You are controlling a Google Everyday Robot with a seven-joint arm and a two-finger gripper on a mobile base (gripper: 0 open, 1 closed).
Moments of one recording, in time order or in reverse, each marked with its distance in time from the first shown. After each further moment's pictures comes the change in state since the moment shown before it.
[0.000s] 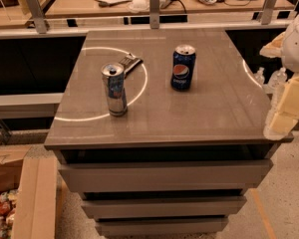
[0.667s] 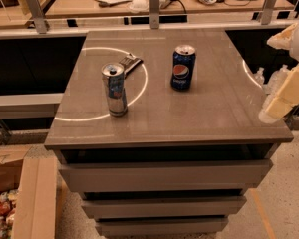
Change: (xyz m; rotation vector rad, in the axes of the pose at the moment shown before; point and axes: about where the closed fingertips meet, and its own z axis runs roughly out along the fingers) arm 0.007 -0.033 0.005 0.054 -0.142 0.092
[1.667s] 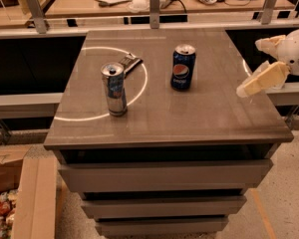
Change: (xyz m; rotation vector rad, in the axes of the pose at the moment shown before) arm 0.002 -0.100 0.082 0.007 -0.462 0.172
